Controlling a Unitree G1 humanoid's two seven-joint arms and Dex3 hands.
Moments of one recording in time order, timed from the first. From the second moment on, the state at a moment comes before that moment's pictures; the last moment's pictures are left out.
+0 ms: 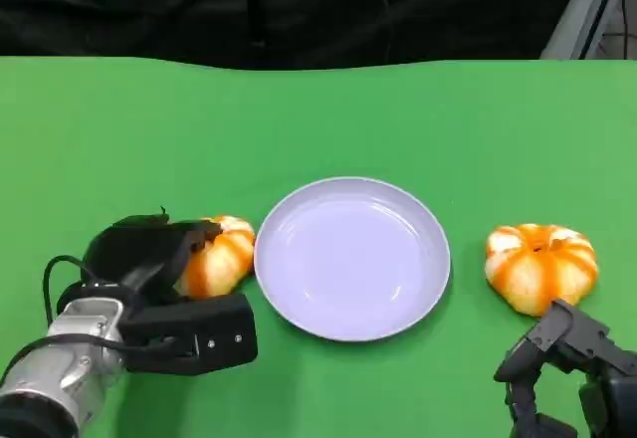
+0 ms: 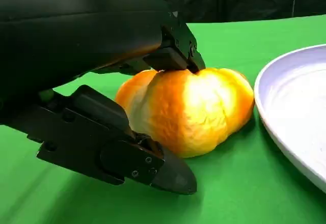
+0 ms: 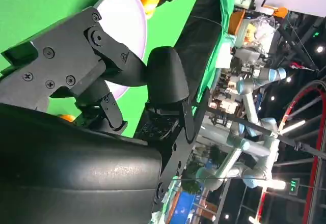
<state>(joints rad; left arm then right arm) -0.53 0.28 -0.44 0.90 0.78 -0.17 0.29 0.36 0.04 0.06 -0.07 -0.20 -0.67 -0.10</state>
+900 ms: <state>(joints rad) -0.53 0.25 -0.42 0.96 0.70 -0.22 0.42 0.35 0.04 0.06 -0.06 -0.20 -0.68 -0.10</state>
